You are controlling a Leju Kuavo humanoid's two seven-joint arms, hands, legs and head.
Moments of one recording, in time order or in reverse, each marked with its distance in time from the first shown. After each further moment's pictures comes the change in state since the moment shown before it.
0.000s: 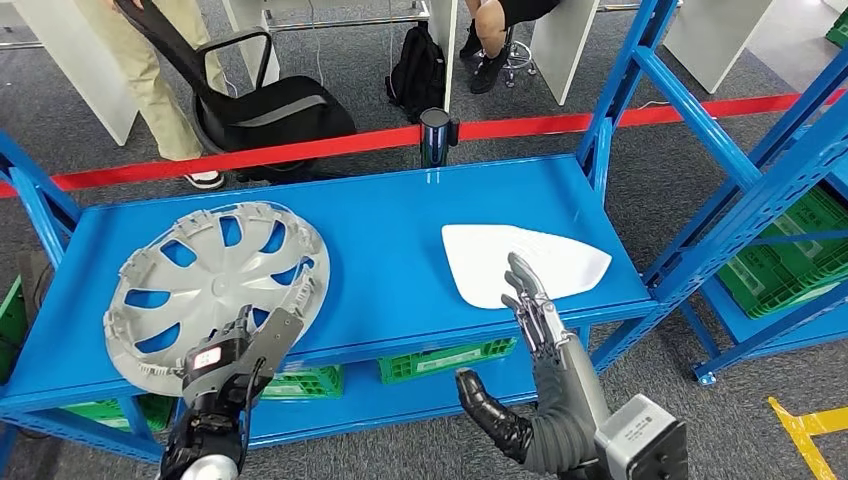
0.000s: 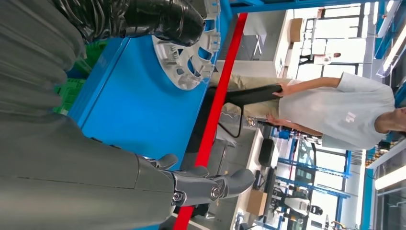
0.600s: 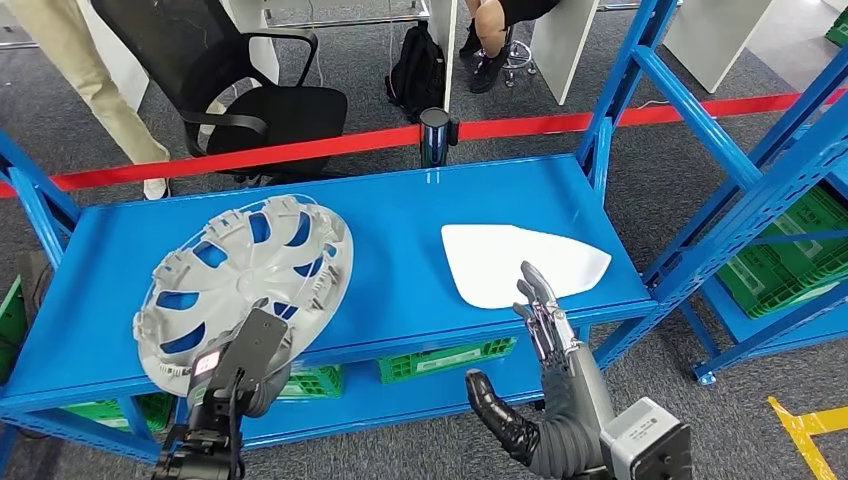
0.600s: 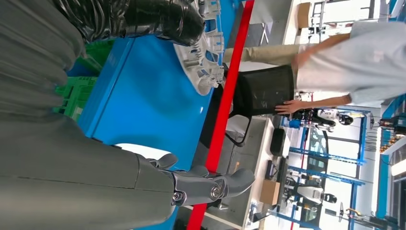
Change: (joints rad) left arm 0.049 0.026 -0.065 -0.218 0.194 0.094 -0.089; right arm 0.044 -0.015 0.000 -0.001 0.017 -0.061 0.002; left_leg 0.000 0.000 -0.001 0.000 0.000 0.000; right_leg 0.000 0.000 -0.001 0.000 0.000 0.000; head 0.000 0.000
